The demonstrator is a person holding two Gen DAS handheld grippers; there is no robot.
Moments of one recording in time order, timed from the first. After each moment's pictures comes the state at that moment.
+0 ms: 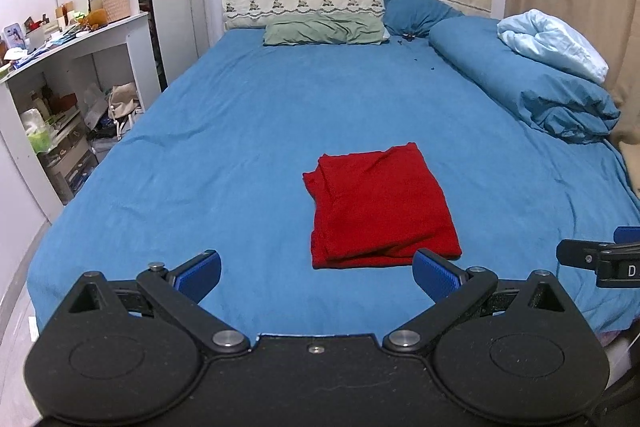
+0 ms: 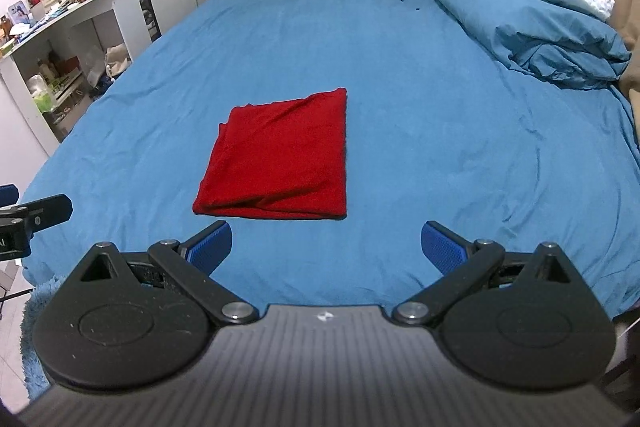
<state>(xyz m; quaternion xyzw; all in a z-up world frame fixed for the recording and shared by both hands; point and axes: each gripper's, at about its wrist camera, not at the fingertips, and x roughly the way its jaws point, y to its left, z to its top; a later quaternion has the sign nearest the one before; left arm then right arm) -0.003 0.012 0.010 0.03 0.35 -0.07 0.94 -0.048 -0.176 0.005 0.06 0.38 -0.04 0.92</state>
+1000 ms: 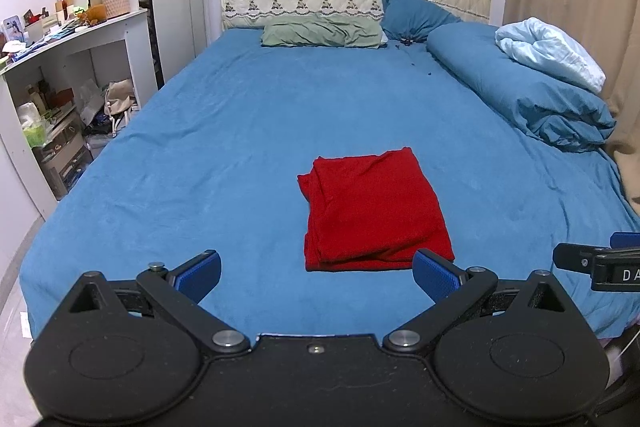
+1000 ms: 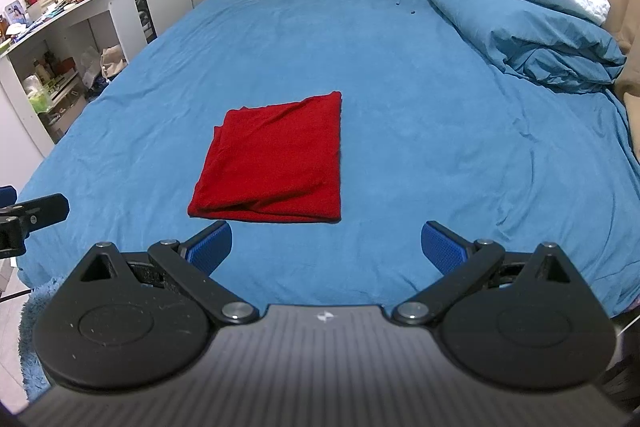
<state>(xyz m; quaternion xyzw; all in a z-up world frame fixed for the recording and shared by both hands) -0.005 0.017 0.011 0.02 0.34 -0.07 0.94 -0.046 -0.177 0.009 0.05 0.37 -0.05 0.93</state>
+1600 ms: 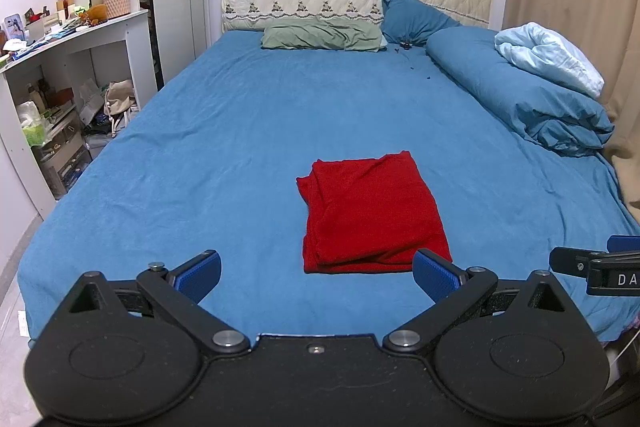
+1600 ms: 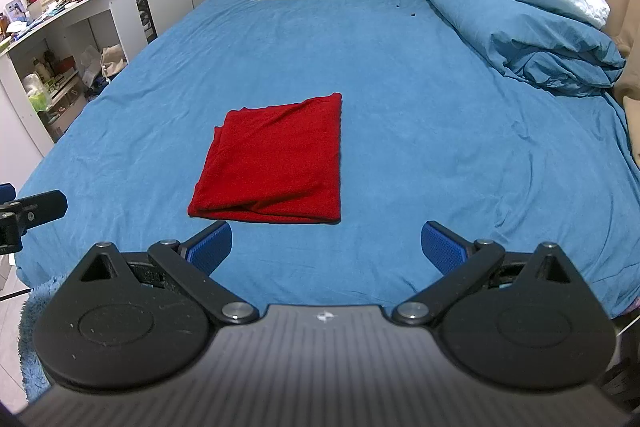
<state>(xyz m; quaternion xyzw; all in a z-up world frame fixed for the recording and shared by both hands) -0.006 0.017 0.013 0.01 0.34 -0.07 0.94 -0.046 -0.176 0.010 0.05 0.37 -0.05 0.93</state>
